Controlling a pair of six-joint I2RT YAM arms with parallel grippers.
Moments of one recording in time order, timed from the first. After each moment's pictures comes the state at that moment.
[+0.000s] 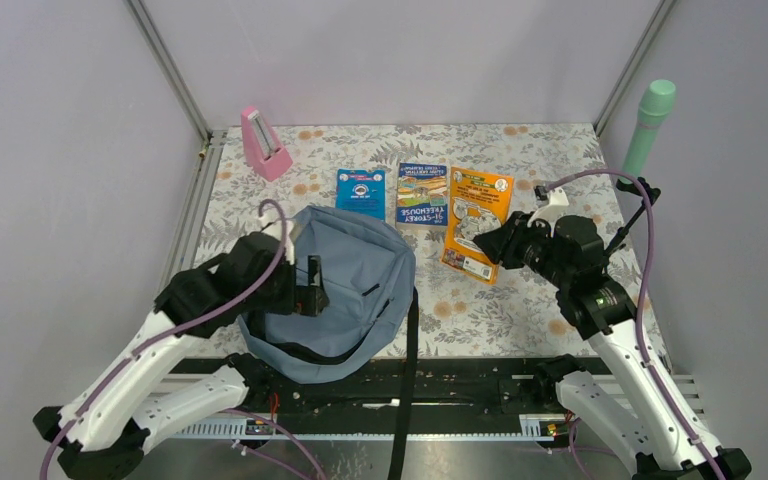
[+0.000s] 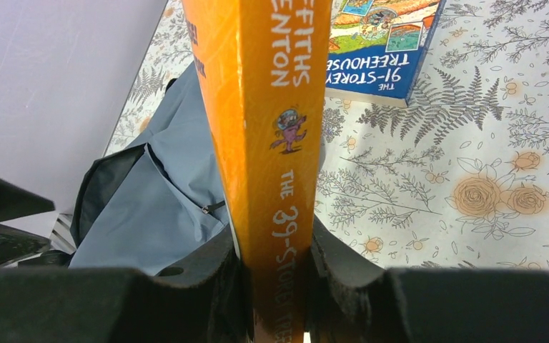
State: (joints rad) left arm -0.73 0.84 1.07 -1.11 -0.06 -0.53; right arm 0.34 0.73 0.78 -0.39 -0.24 0.49
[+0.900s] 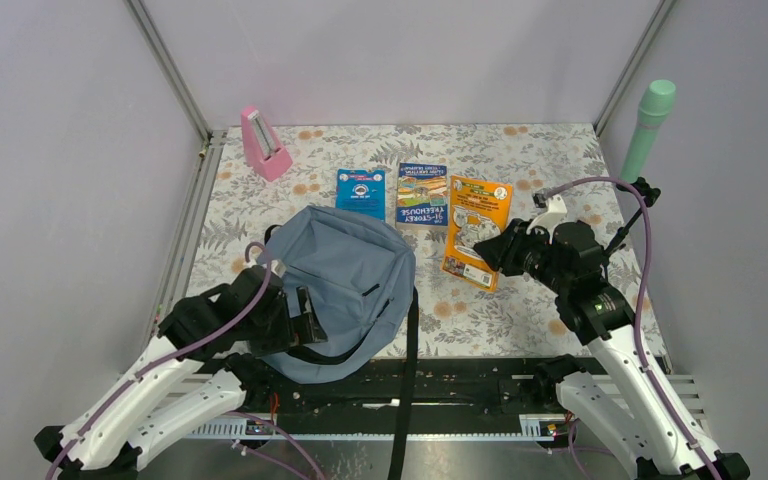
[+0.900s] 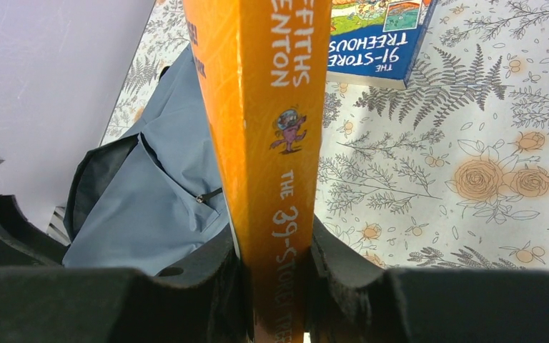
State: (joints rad) left arm -0.73 0.63 0.84 -1.27 0.07 -0.92; right arm 0.34 0.69 0.73 -0.39 -0.25 0.50
